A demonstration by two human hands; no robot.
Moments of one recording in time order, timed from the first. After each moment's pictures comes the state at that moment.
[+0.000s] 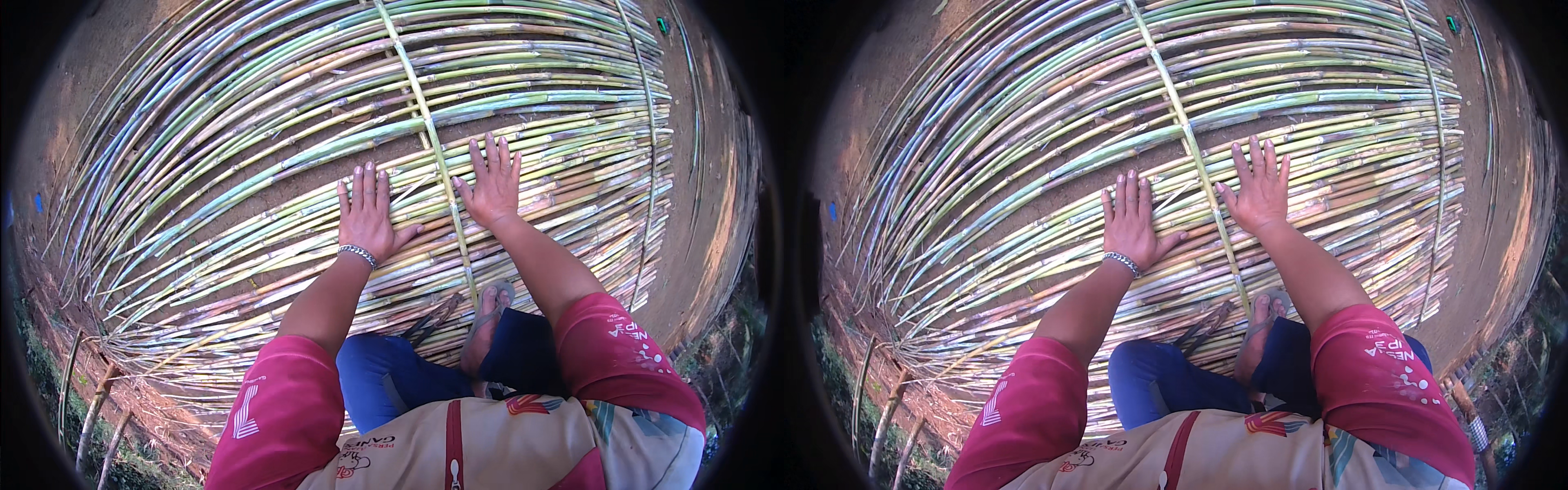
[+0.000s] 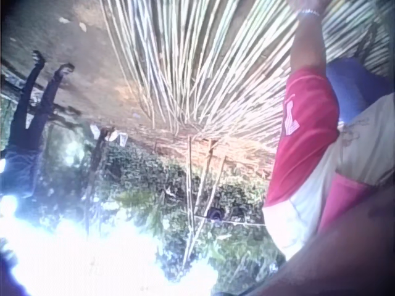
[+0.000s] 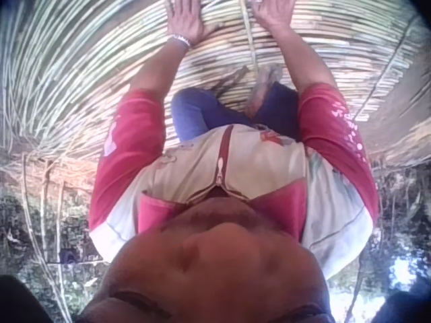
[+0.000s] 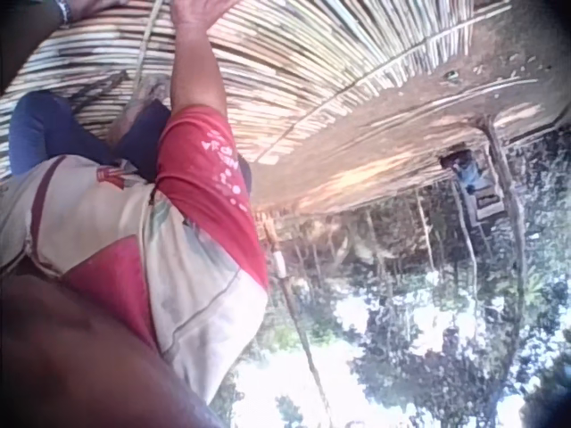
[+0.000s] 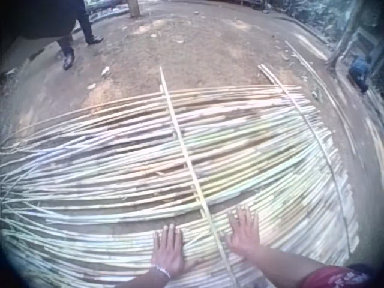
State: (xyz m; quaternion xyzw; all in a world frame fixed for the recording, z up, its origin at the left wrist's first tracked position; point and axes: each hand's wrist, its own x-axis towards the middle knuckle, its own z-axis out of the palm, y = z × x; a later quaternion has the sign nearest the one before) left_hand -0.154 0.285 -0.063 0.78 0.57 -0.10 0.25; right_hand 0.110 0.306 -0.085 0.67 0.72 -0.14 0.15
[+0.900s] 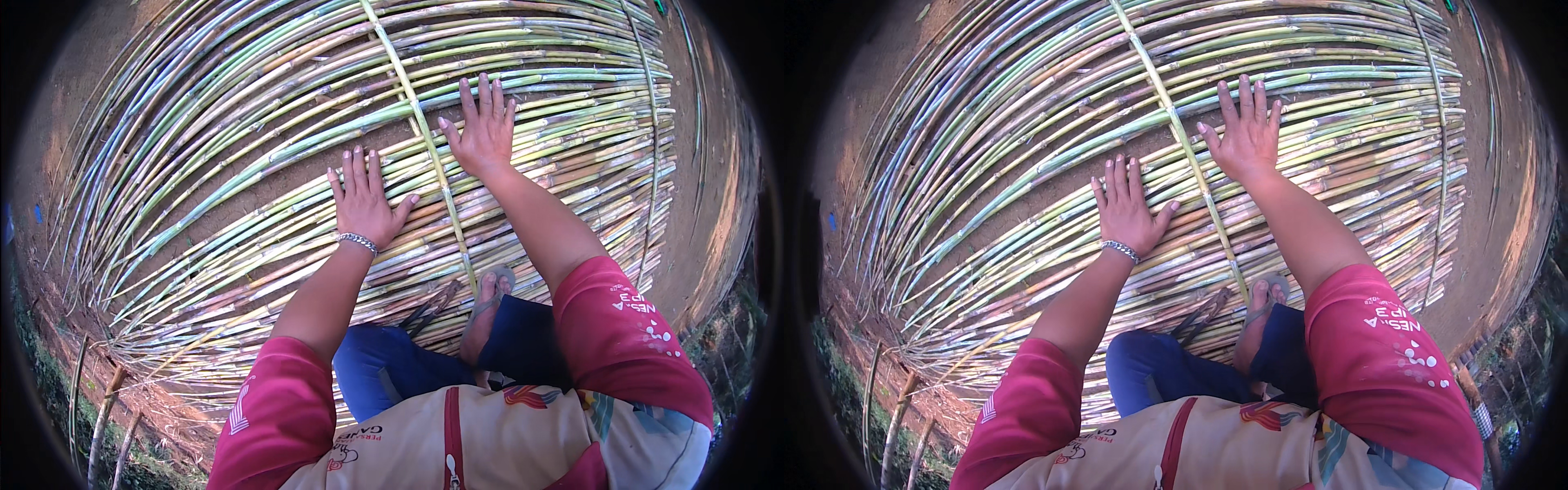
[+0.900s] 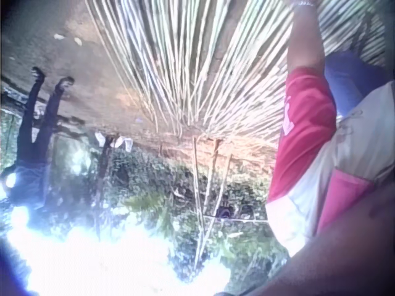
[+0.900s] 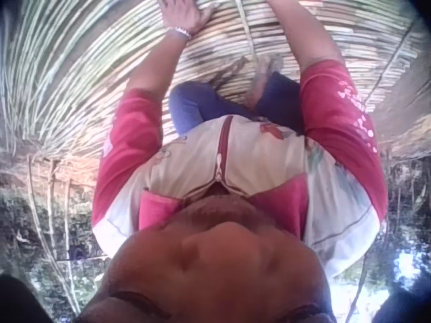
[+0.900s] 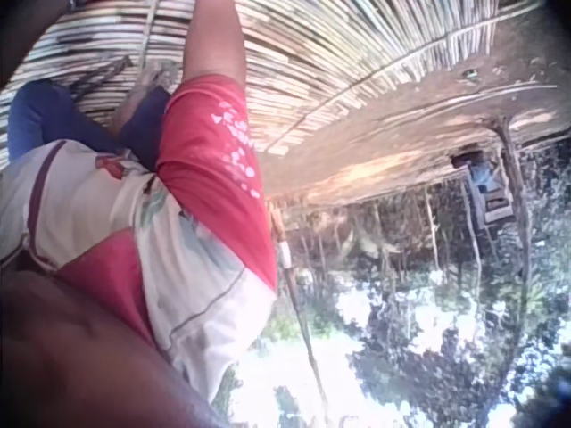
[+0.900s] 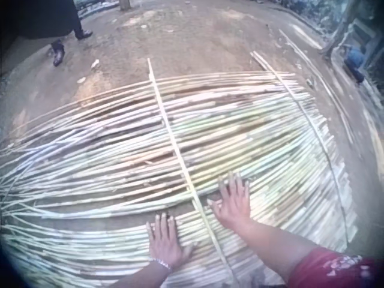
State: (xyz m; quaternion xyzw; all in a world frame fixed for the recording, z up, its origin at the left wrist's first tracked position) left_hand -0.134 0.283 -0.067 0.75 0.62 -0.08 0.21; right_hand 0.106 0.365 -0.107 0.69 0.72 -0.05 0.00
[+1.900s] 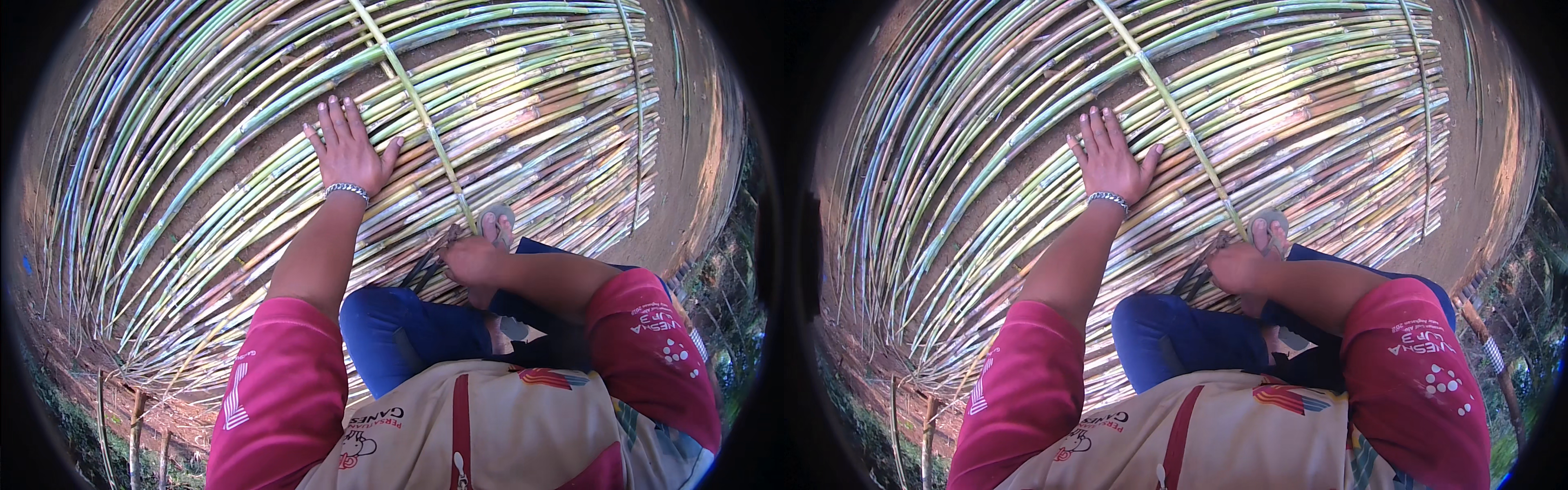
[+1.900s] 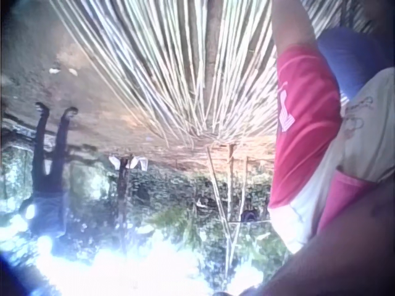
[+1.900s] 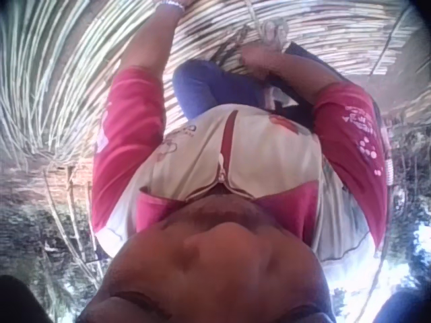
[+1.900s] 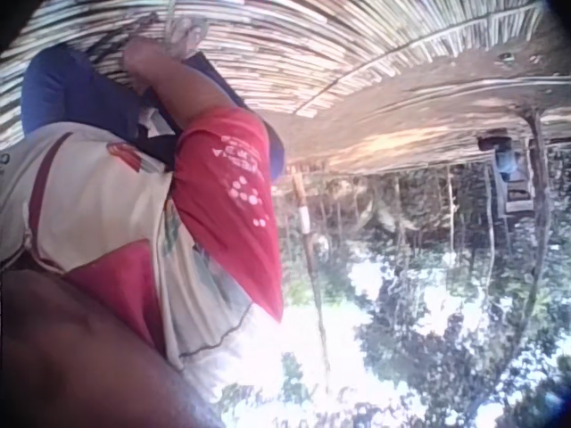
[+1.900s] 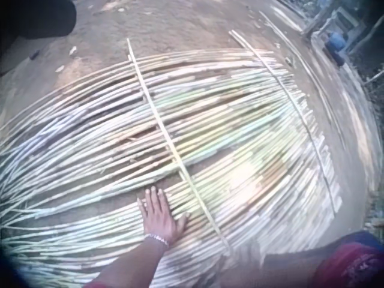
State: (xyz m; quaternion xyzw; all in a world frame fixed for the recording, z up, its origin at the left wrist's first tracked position) left_hand -0.134 0.285 -0.073 0.77 0.60 -0.09 0.19; right_hand 0.057 0.129 0.017 0.37 0.60 -0.58 0.41
